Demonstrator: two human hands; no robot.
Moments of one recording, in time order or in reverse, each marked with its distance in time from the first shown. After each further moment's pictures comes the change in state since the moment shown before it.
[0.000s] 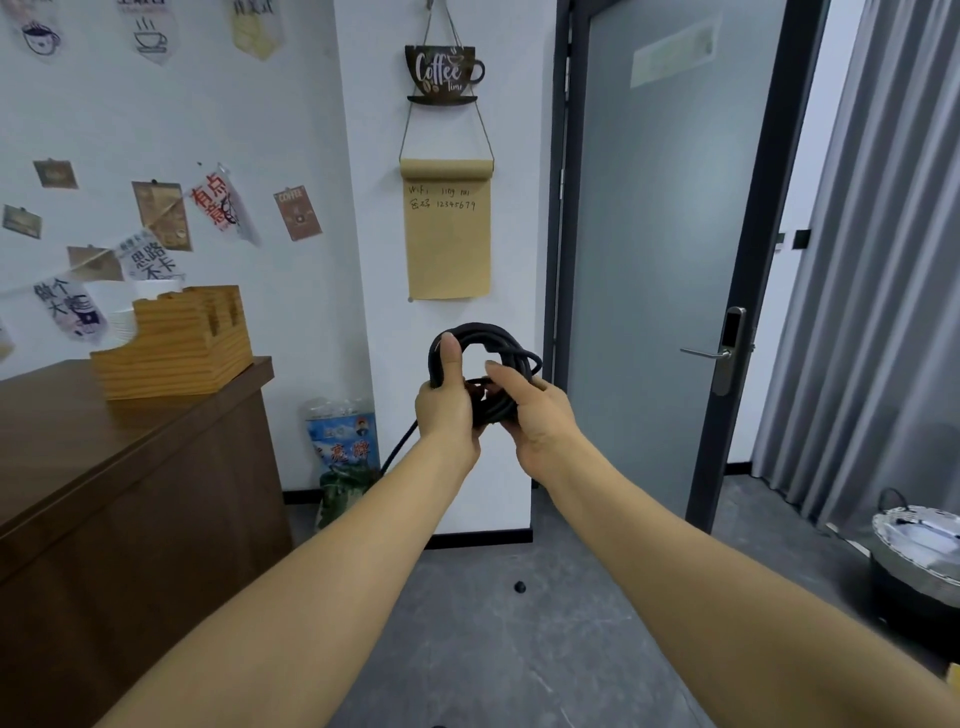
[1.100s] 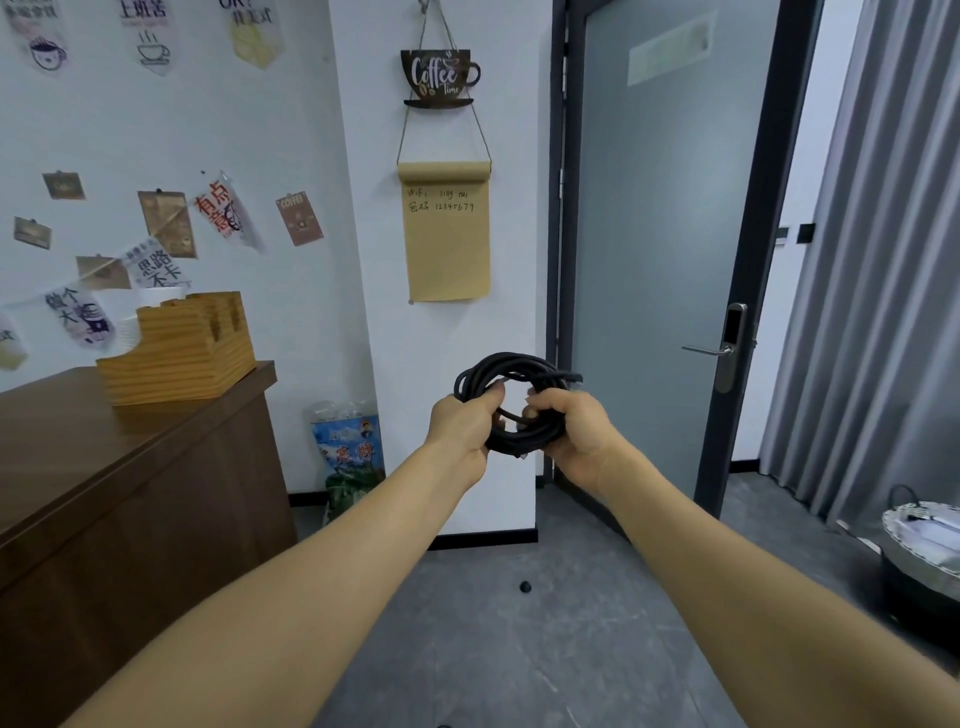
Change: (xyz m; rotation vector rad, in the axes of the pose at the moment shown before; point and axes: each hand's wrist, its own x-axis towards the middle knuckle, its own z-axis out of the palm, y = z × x) left_hand -0.017 -0.008 0.008 0.249 -0.099 -0.101; right_hand -0.003 -0.016 -0.055 -0.072 -0.092 0.037
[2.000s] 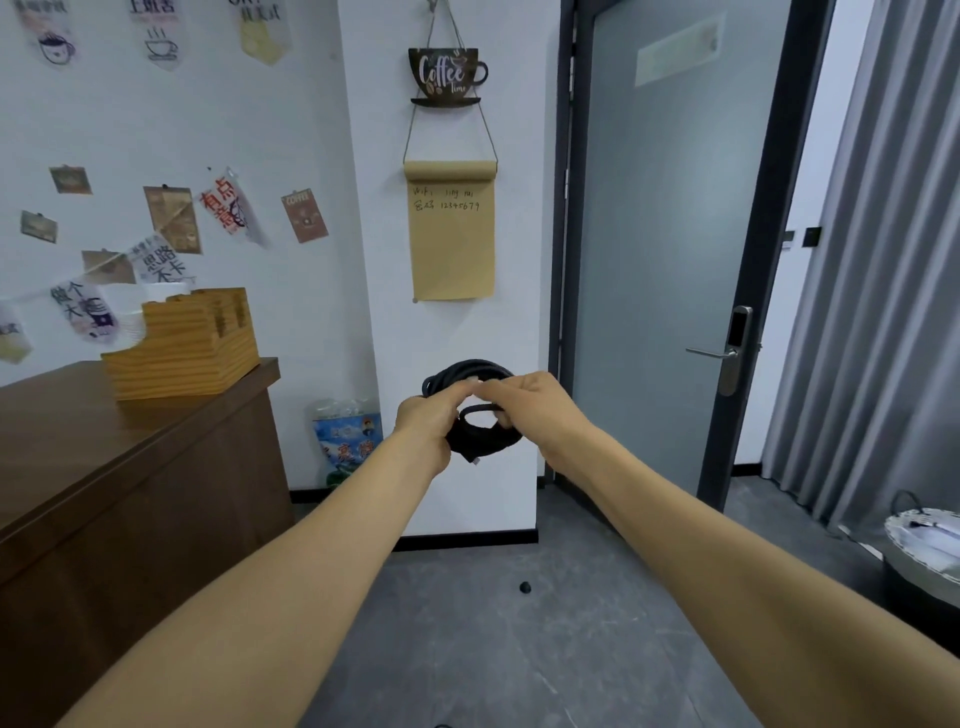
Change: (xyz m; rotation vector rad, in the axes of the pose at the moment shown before) left_hand 0.025 0.009 -0.035 0.016 0.074 -0.059; right_hand -0.014 -0.016 0.046 -0.627 -0.083 -0.128
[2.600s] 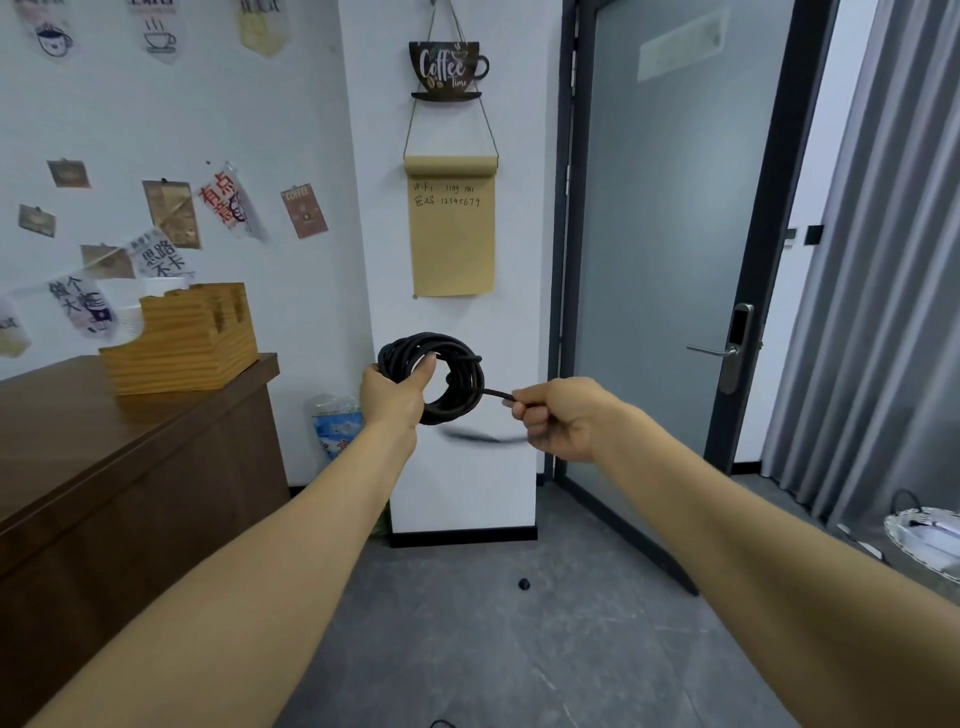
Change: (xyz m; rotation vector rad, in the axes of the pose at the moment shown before) left_hand 0.016 0.010 -0.016 0.038 0.206 0.296; right_hand 0.014 0.007 -0.022 0.516 0.034 0.447
